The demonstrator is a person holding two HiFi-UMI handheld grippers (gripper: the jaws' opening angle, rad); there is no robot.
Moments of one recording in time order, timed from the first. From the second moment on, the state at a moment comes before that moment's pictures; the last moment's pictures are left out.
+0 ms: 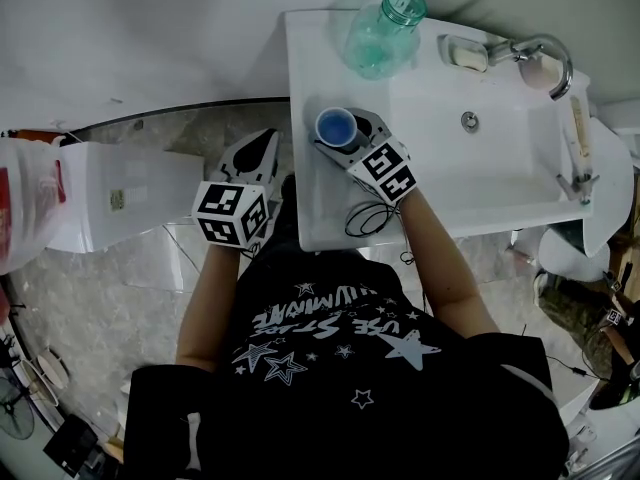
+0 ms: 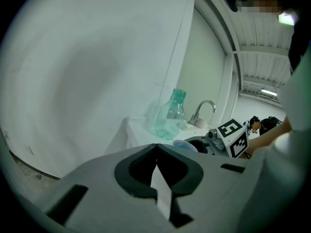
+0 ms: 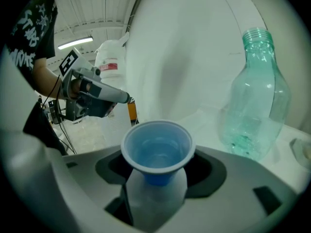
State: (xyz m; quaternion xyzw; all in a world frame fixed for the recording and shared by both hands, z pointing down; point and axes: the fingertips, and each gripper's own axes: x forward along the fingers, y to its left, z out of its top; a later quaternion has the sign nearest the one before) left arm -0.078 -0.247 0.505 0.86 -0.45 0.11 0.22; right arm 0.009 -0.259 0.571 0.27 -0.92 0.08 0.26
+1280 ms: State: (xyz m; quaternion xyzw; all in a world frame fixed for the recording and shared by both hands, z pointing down) left arm -0.035 -0.147 0.453 0.86 -0.48 0.09 0.17; right arm 0.089 -0.184 0.466 0.34 -0.92 0.05 0.17
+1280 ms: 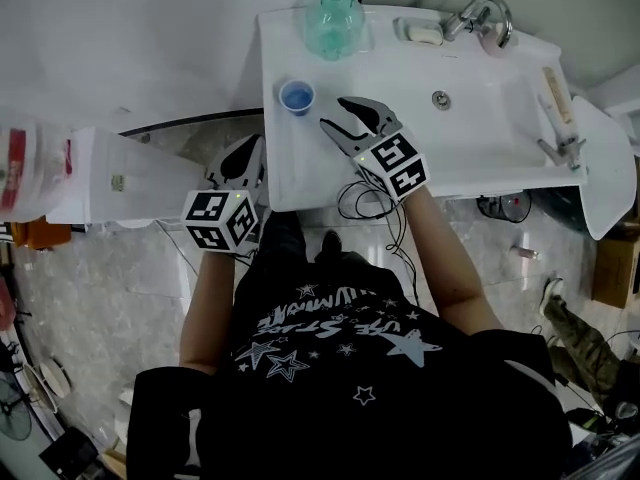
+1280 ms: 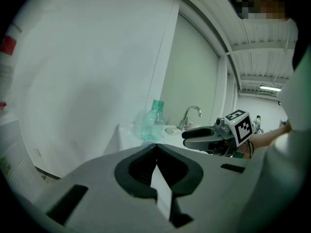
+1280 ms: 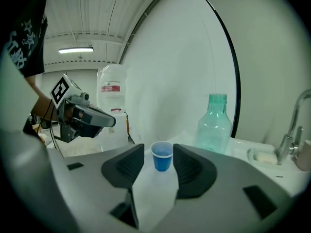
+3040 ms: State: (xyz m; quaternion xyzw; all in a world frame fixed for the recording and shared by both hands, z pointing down) left arm -0.127 0.016 0.454 0.93 -0.33 0.08 0.17; right arm 0.017 0.004 0.426 0.55 -0.81 0.05 0.18
